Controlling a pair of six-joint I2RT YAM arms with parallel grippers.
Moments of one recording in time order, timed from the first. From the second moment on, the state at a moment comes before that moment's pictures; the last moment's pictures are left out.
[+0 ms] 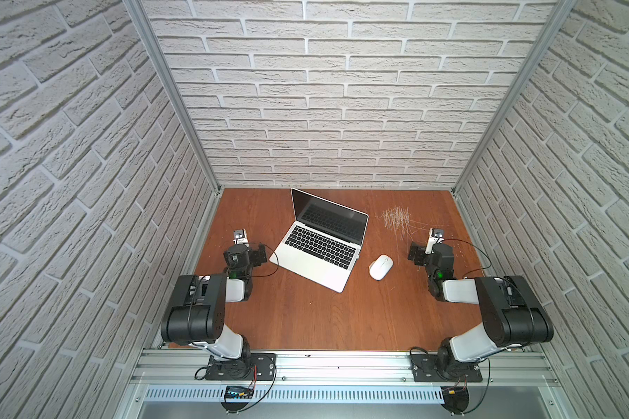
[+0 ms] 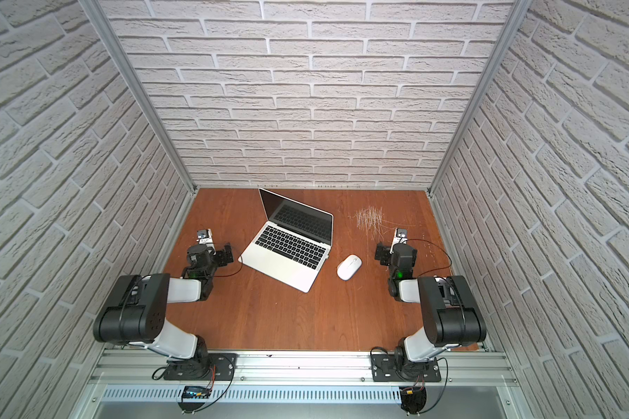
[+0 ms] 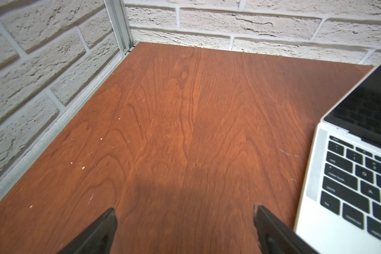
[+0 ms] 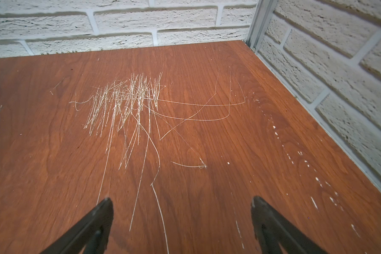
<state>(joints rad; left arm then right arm) 0.09 1.55 0.38 0.74 -0.12 -0.05 0.05 1.55 0.40 0.74 0.20 0.09</state>
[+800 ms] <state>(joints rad) 0.17 1.15 0.59 -0.03 -0.20 -0.60 0.09 1.38 0.52 0.35 0.29 0.17</state>
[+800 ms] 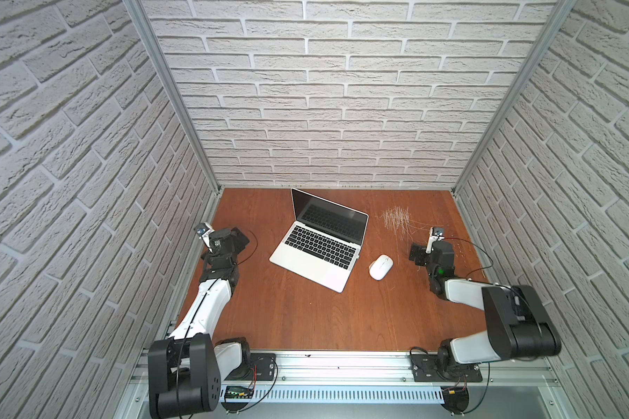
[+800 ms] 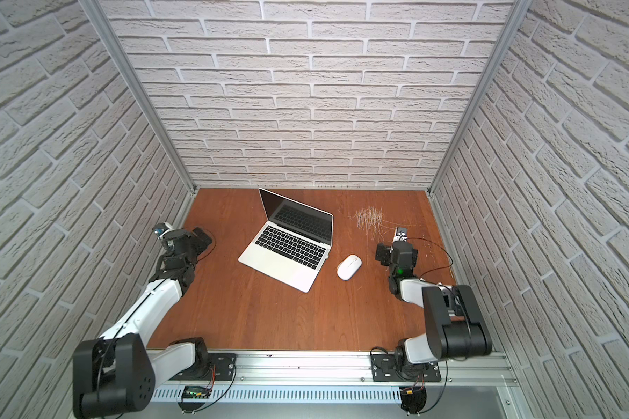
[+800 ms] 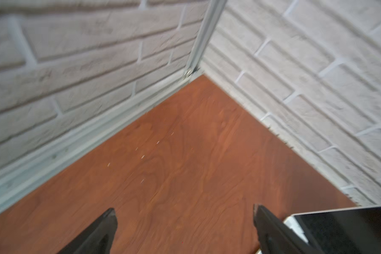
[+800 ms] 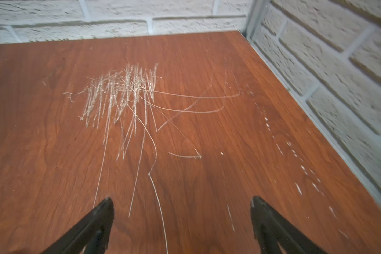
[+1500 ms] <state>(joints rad) 0.01 0.70 0.36 -0.36 -0.08 -0.65 0.48 1.51 0.95 -0.62 0.18 0.85</state>
